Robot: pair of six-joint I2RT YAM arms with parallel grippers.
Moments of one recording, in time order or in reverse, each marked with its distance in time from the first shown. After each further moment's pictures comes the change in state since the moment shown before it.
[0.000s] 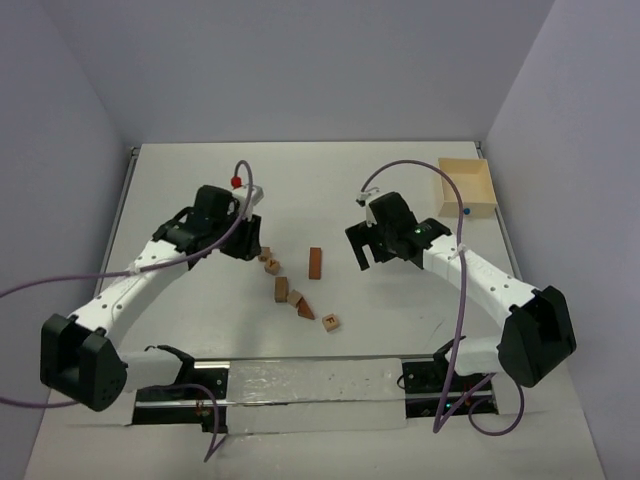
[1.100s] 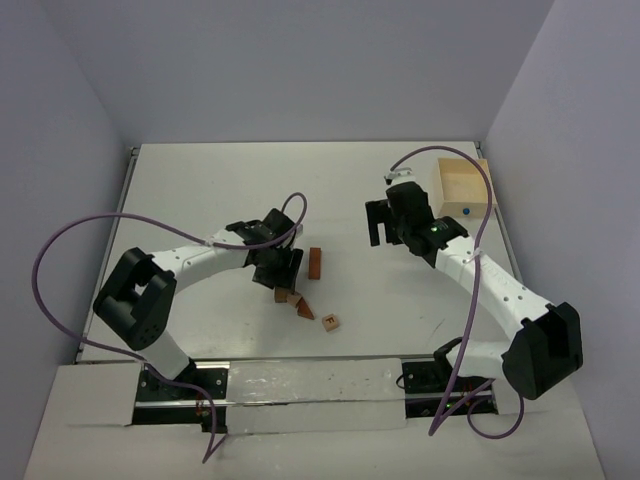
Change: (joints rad) left arm -0.314 0.422 0.070 -0.047 -0.110 -0.361; right arm -0.082 -0.078 0.008 0.070 0.212 0.121
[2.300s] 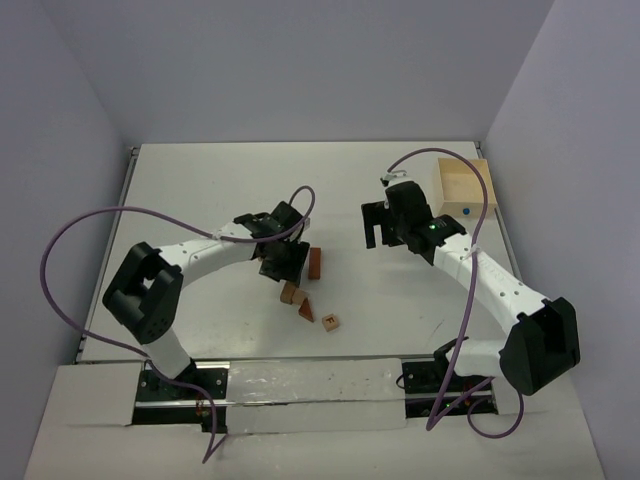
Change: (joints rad) left arm -0.017 0.075 0.106 -0.039 -0.027 0.001; right arm -0.013 0.027 0.000 0.000 -0.114 0.019
